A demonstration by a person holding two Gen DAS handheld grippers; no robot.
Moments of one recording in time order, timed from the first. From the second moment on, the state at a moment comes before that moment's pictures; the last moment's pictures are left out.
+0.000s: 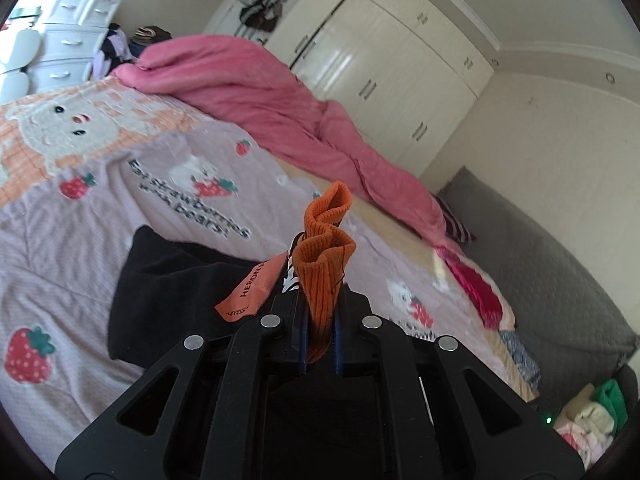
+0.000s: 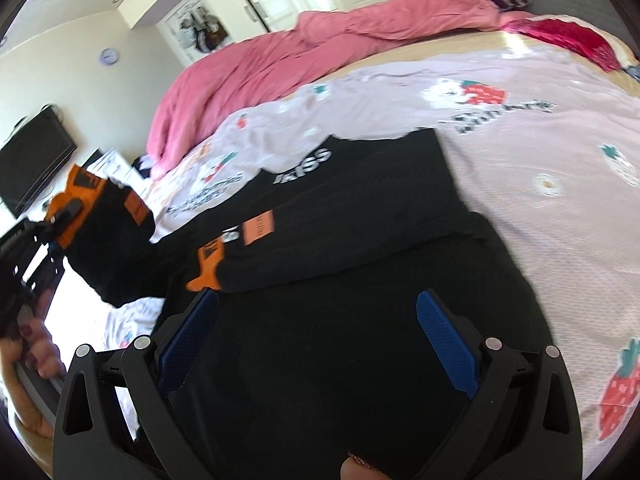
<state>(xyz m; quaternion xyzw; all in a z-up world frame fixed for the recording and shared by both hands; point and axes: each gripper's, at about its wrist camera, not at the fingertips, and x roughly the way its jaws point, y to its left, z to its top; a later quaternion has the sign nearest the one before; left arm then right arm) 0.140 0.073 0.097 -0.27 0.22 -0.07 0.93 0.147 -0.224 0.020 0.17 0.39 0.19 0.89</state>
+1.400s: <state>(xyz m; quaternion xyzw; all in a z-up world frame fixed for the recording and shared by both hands) 0.160 0.105 0.020 -0.26 0.26 -0.03 0.93 0.185 -0.164 -0.014 0.13 0.48 0.22 0.84</state>
